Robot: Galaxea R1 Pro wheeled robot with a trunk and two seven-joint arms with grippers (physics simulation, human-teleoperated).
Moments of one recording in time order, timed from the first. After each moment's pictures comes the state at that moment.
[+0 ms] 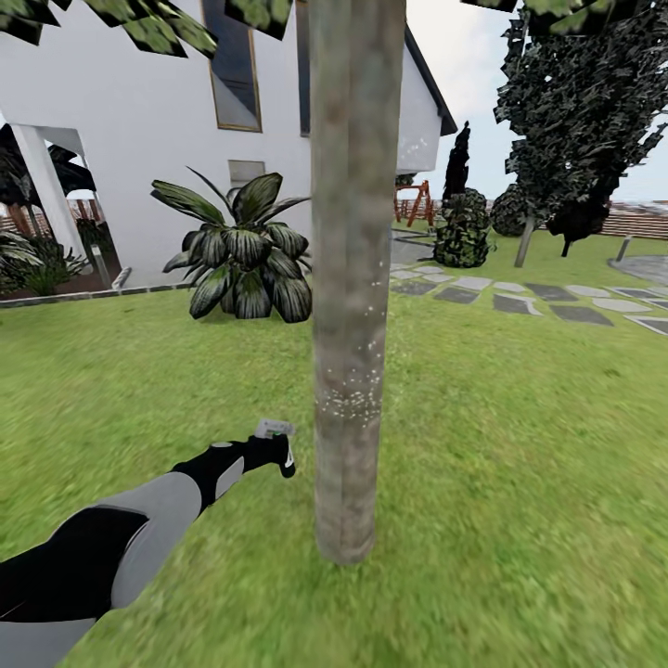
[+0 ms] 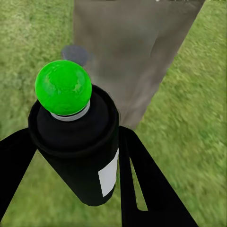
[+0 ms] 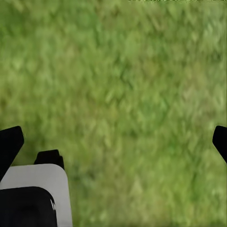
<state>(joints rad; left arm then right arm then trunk) -1.08 -0.05 -0.13 -0.03 0.07 0.03 -0.35 -0.28 -0.16 0.02 0.06 -0.06 -0.28 -0.06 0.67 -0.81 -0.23</state>
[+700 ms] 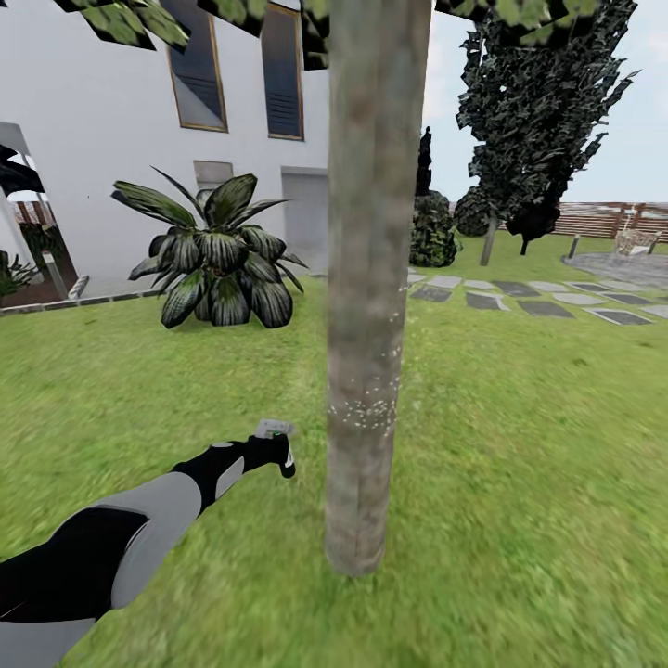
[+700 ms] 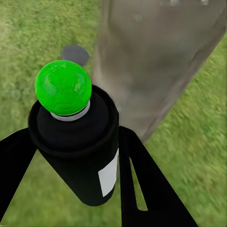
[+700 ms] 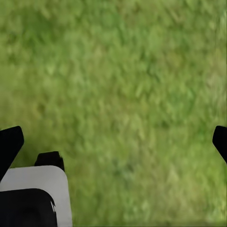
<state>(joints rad) -1.08 -0.05 -0.13 -0.03 0.07 0.03 -0.35 -0.28 -0.16 0.02 0.06 -0.06 -0.28 -0.06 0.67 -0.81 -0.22</state>
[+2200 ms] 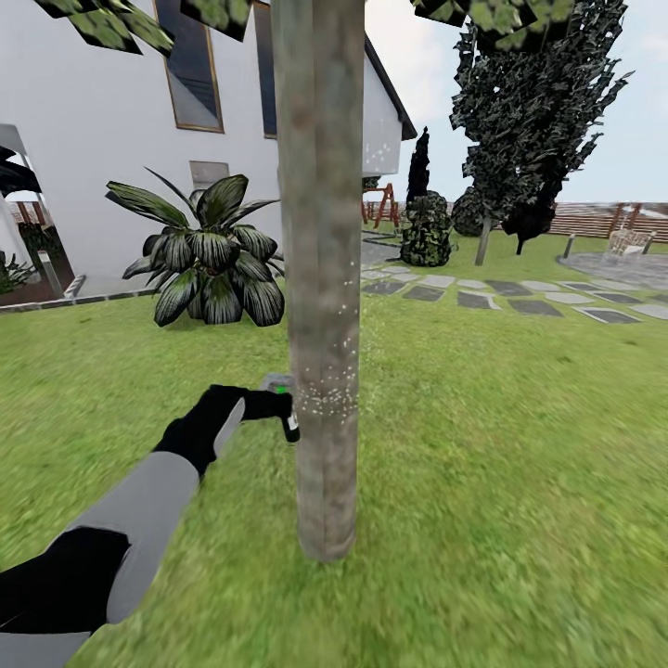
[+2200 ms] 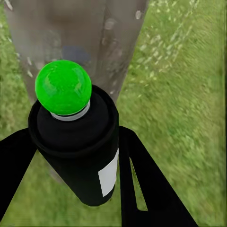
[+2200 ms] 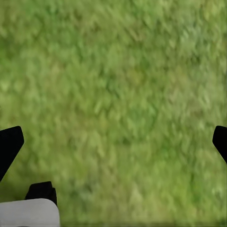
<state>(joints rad) -1.04 -0.04 -0.13 -0.60 0.08 0.60 -0.35 -0.28 -0.18 0.02 -0.04 -0.06 -0.28 -0.06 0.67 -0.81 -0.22</state>
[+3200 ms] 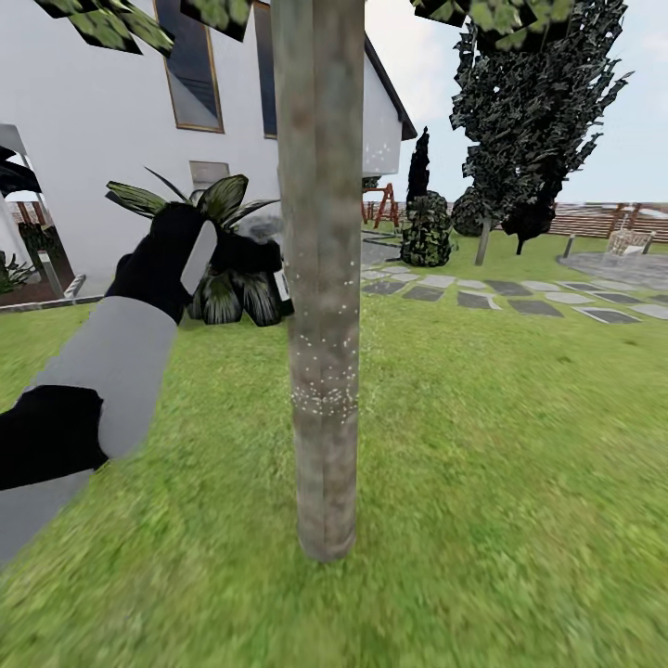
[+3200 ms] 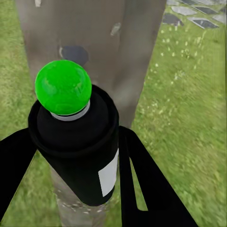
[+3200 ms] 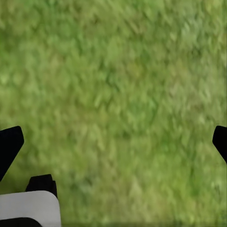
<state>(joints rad) -1.57 -0.04 -0.07 -0.68 0.08 0.99 -0.35 -0.28 -0.18 0.02 -0.01 -0.06 -0.28 -0.06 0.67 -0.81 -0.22</state>
